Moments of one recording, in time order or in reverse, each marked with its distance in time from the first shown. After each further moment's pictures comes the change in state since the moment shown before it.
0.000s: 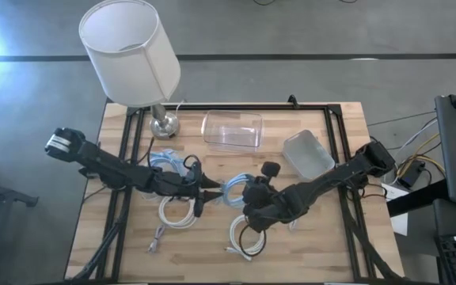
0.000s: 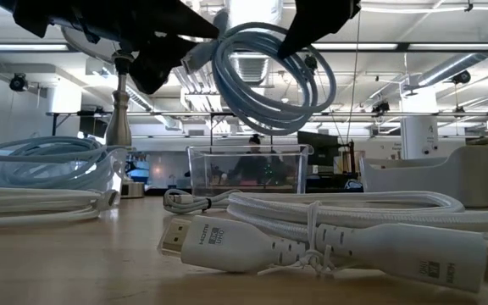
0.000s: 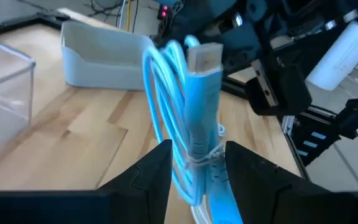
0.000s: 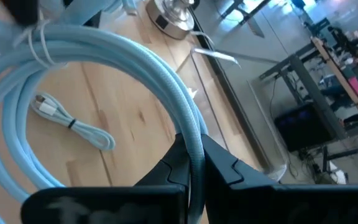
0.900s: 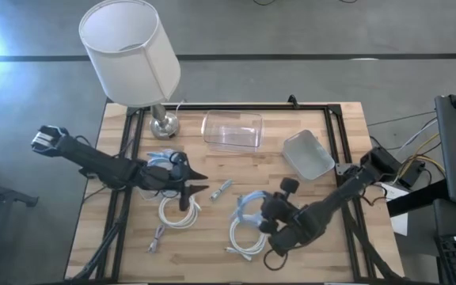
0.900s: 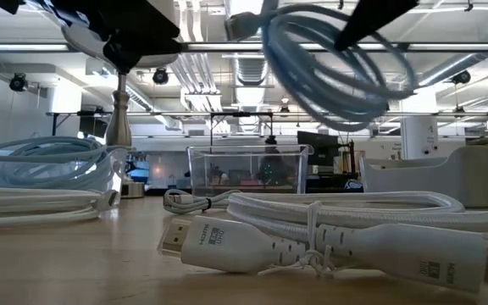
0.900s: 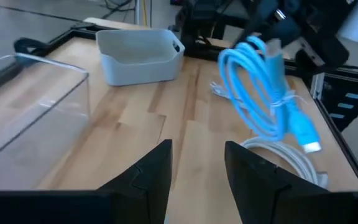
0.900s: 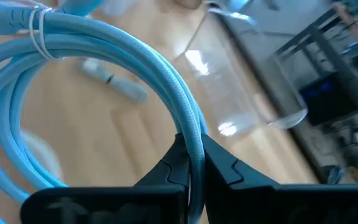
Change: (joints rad) left arm -0.014 -0.250 0.000 -0.354 -0.065 0.153; right arm 0.182 0.000 0.005 -0.327 -0.033 0.470
